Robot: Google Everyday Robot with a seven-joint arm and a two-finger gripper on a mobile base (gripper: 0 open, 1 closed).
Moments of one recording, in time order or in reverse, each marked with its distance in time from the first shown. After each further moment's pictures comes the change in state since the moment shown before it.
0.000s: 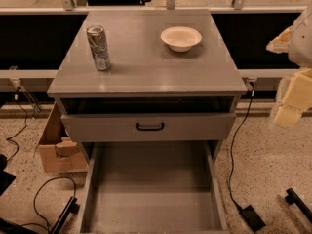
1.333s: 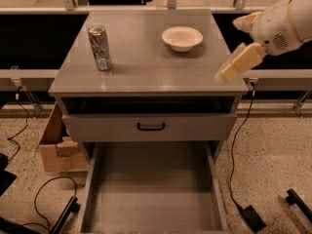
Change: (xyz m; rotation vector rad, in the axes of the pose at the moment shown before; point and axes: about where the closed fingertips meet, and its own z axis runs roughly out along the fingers) arm -0.070 -0.118 0.056 0.107 -0.557 0.106
